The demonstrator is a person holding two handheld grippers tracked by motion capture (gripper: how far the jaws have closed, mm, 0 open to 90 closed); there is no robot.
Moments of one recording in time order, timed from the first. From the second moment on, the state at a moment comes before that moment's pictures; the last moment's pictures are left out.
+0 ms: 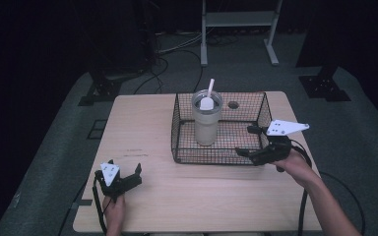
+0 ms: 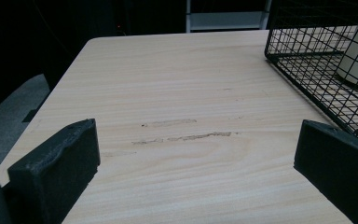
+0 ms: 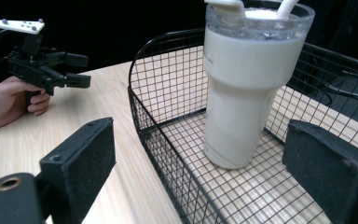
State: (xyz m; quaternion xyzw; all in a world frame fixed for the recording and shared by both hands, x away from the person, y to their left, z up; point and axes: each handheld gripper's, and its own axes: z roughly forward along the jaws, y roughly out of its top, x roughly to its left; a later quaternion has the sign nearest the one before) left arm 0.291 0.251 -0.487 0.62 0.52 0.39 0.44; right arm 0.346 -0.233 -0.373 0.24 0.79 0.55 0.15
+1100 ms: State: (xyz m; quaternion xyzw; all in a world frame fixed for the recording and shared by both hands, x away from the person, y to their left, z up) left arm 0.291 0.250 -0.487 0.62 0.52 0.39 0.44; right arm 0.309 -0.280 -0.416 0.28 0.78 0.55 0.14
